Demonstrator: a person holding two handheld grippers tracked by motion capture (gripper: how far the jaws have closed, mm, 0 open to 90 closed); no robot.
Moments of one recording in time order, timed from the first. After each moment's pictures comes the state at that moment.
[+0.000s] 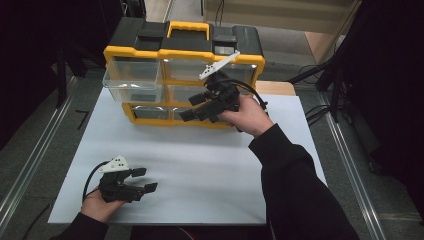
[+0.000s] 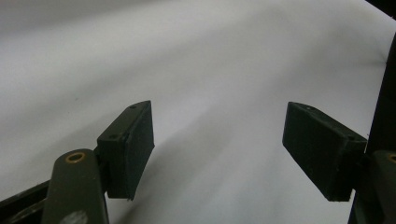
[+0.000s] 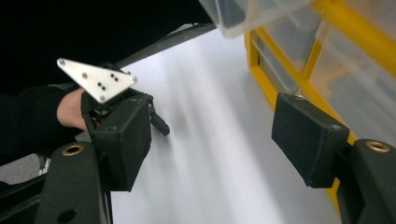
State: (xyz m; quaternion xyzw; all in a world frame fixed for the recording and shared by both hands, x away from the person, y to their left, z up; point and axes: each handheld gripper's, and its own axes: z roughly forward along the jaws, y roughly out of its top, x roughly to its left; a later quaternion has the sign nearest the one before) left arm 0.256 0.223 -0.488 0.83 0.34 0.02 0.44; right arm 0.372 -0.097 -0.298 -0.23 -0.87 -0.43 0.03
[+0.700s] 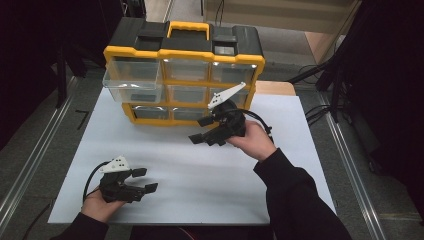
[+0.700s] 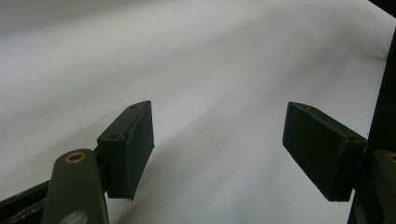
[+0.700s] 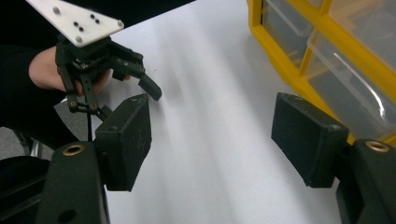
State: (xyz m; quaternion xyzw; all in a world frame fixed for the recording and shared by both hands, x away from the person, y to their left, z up) left arm 0.256 0.222 -0.488 0.83 0.34 0.02 0.44; right arm 0.345 -0.115 -0.355 -0.23 -0.88 -0.42 0.01
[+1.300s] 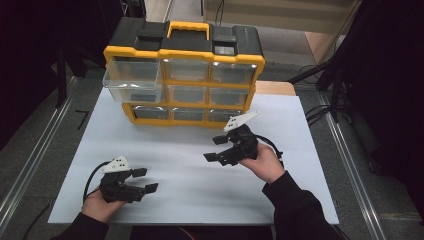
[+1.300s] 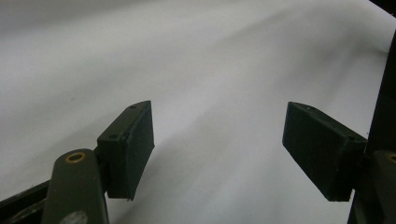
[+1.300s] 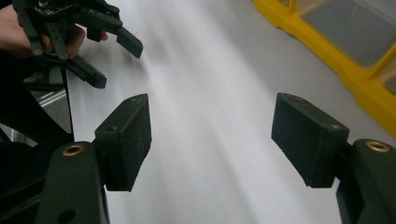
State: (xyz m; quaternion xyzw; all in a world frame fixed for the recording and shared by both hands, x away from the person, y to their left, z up) left arm 0.256 0.221 -0.488 0.83 0.34 0.02 0.44; right arm 0.312 -0.149 -0.410 -0.28 -0.87 -0.42 0.00
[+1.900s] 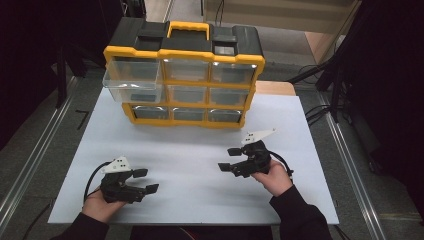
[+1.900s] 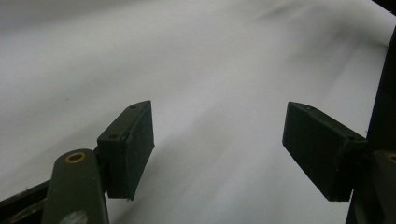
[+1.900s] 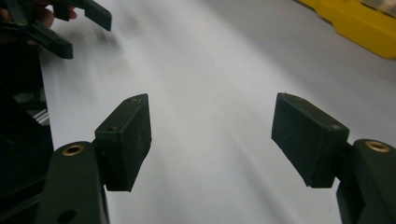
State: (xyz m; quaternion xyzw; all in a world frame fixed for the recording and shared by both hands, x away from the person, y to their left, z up) left arm 0.255 0.220 -0.489 0.83 0.34 0.01 0.44; right arm 0.292 -0.190 -0.458 -0.34 -0.84 -0.43 0.00
